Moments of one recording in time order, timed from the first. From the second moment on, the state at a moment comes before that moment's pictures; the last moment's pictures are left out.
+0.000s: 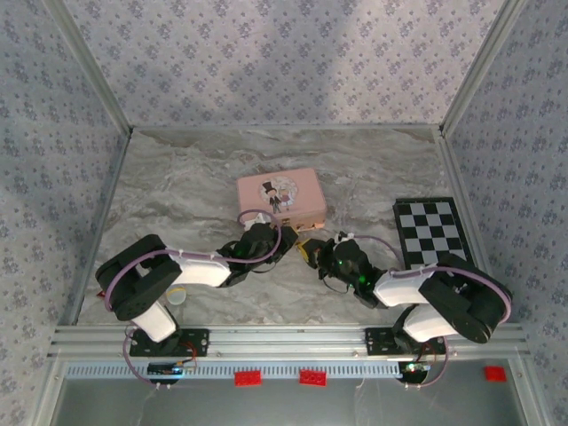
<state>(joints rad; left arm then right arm) -0.94 1.61 0.58 0.59 -0.09 -1.45 0.82 1.40 0.24 0.85 0.00 1.76</state>
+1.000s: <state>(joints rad) -0.96 1.60 0.59 0.53 -0.04 -1.46 0.70 0.90 0.38 0.10 0.07 1.10</state>
